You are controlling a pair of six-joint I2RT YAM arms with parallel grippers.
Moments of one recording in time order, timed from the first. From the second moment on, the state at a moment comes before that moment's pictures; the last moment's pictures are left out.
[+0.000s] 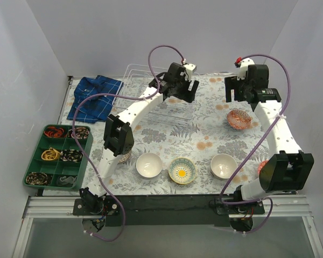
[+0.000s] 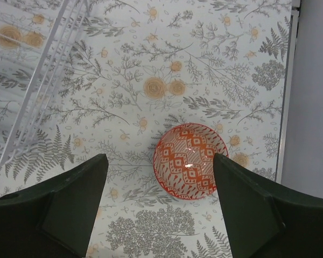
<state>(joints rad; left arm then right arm) -0.66 2.37 2.37 -0.65 0.12 -0.11 0.06 1.48 1.46 -0.60 -0.03 -0.13</state>
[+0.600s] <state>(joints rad) -0.81 2.47 2.42 -0.58 -0.15 -0.08 0.05 1.36 1.29 -0.60 -0.08 -0.13</state>
